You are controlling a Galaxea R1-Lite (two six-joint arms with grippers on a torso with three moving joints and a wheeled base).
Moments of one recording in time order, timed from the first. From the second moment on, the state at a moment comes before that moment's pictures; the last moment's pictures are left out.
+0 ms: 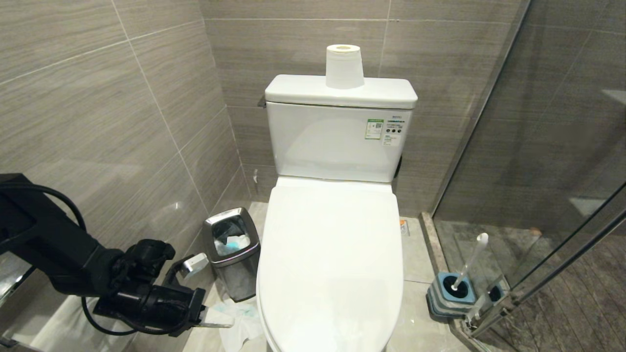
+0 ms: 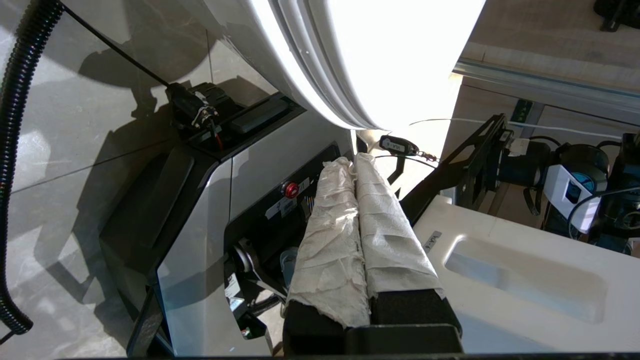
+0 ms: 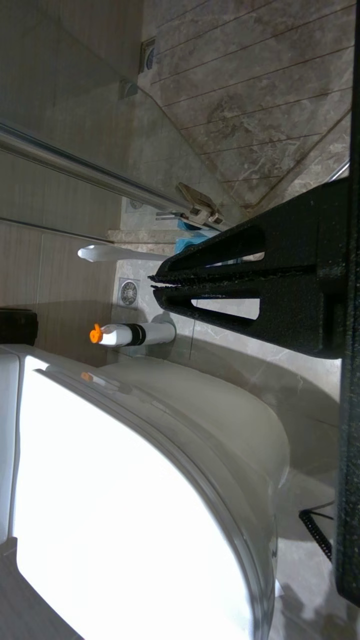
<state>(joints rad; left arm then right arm) -0.02 2.07 -0.79 0.09 -0.92 0.03 0.00 0.00 0.00 0.00 -0.02 0.04</state>
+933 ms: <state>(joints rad) -0.04 2.08 -0.82 0.09 -0.95 0.04 0.00 0.00 0.00 0.00 -0.02 0.04</state>
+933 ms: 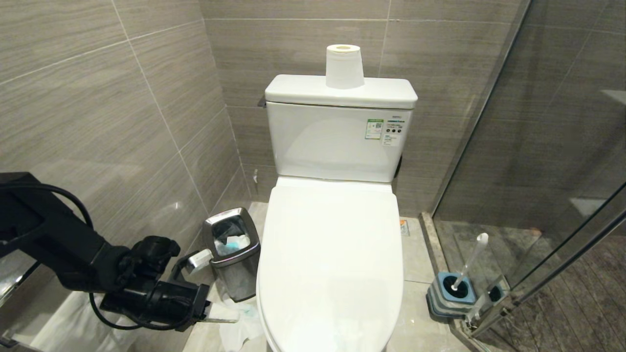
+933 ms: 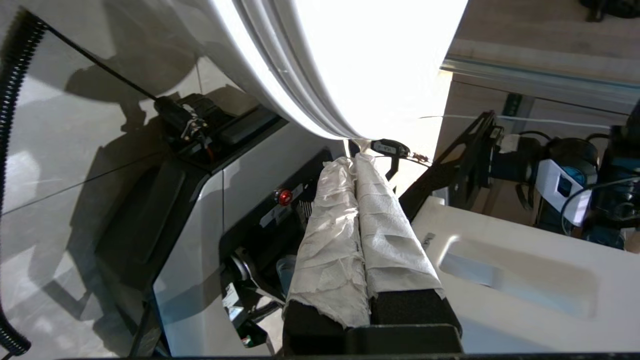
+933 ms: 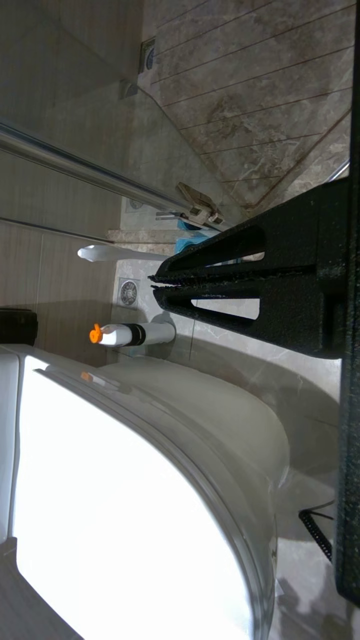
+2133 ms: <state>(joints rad) -0.07 2.14 -0.87 -0.06 -1.00 0.01 0.00 0.00 0.00 0.00 -0.02 0.04</state>
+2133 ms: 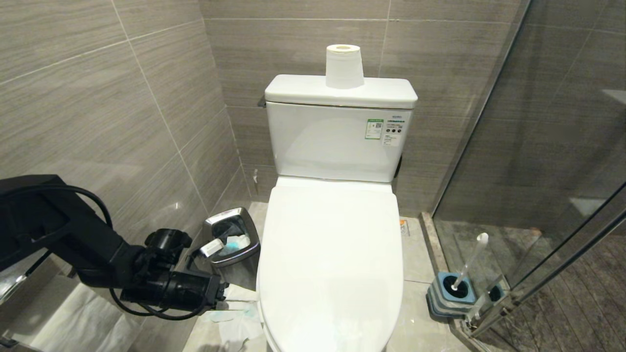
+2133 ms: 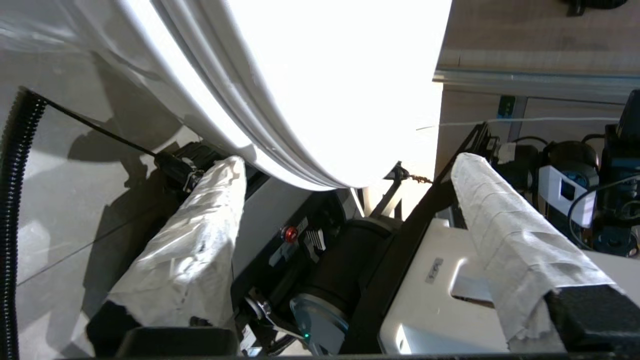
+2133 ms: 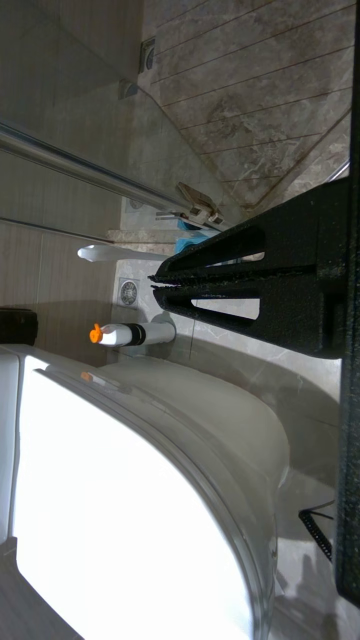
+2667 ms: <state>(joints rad) -0.07 2.17 -0.87 -0.07 -1.00 0.00 0.00 0.00 0.00 0.00 -0.02 0.04</state>
